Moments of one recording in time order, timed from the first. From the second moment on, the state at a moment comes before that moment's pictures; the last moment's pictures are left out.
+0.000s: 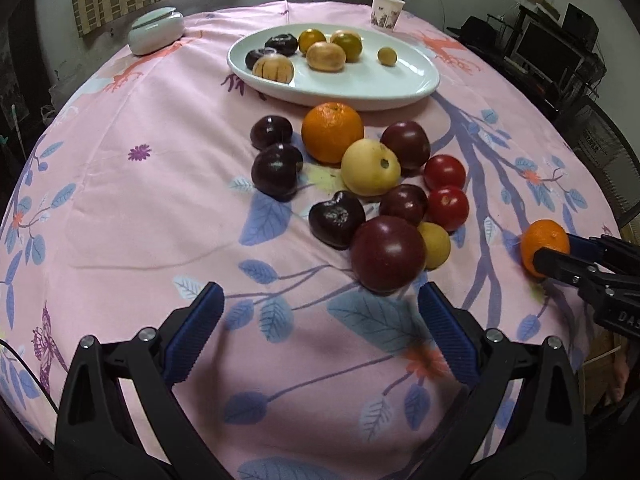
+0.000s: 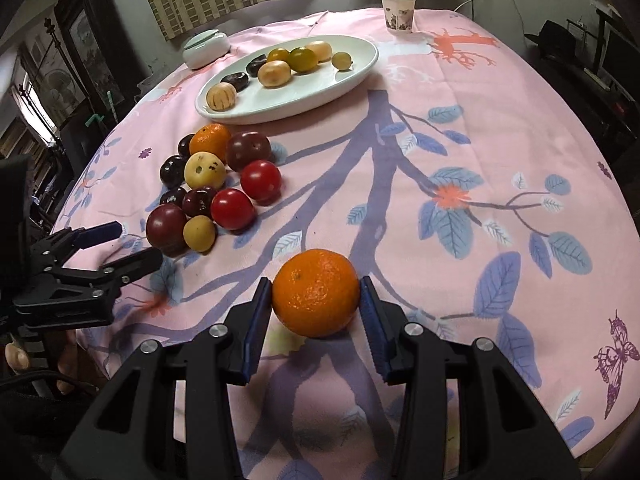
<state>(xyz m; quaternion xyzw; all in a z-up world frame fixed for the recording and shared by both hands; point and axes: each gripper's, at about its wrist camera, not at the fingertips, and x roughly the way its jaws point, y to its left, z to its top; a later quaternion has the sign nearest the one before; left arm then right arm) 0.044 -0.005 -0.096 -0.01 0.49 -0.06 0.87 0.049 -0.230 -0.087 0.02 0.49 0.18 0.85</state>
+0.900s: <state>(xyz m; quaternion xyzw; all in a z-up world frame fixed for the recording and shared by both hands) 0.035 -0.015 -0.073 -0.02 0.44 -0.10 0.89 0.044 -0.213 -0.084 0.02 0.49 0.21 0.85</state>
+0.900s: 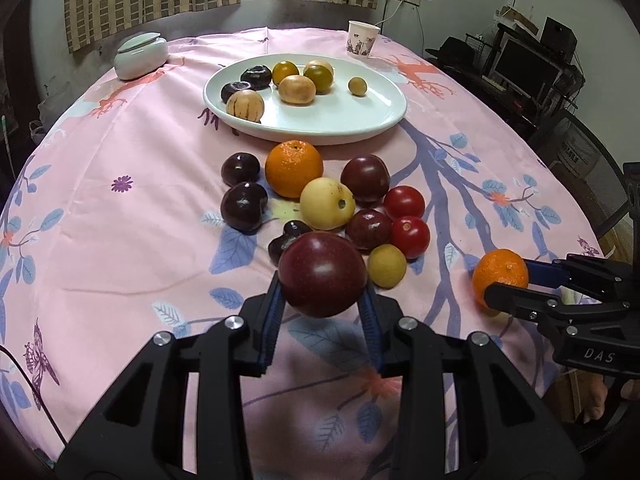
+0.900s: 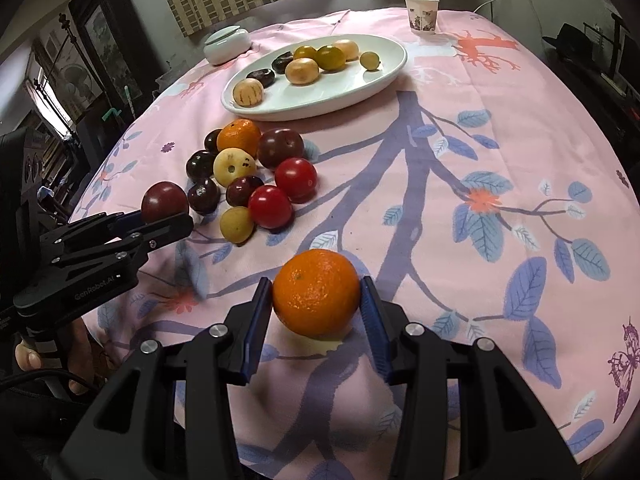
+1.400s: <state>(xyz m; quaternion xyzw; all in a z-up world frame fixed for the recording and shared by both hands) 0.032 -0.004 -0.071 -0.03 0.44 -0.11 0.89 0.046 -0.201 -0.082 0.01 0.49 0.22 0.84</state>
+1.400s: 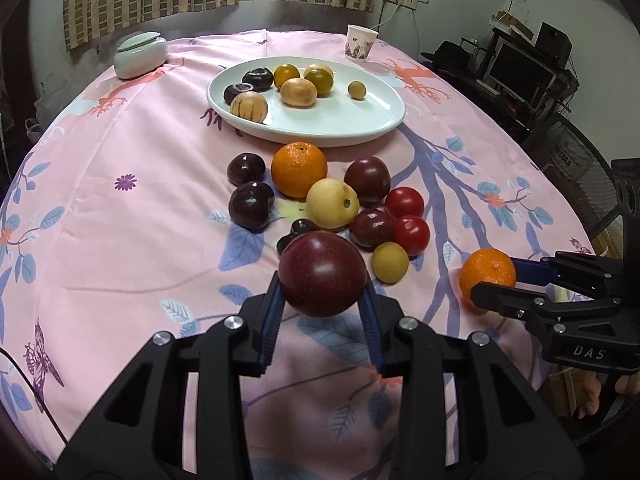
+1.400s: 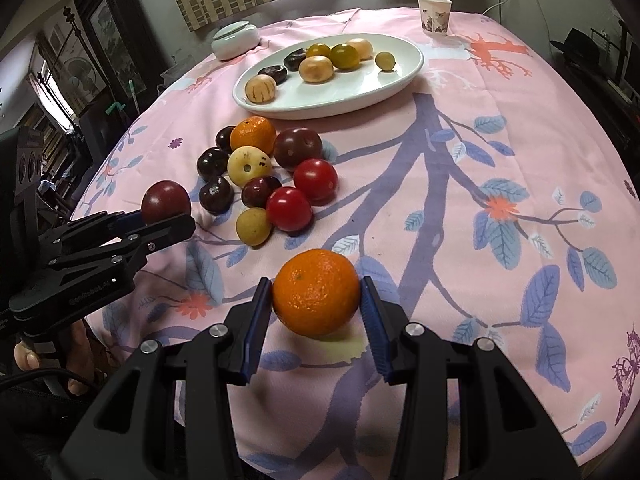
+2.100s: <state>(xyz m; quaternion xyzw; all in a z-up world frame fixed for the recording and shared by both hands) 0.105 0.003 -0.010 0.00 0.43 -0.13 0.90 0.091 -0.199 -0.044 -0.02 0.46 0.24 0.85</state>
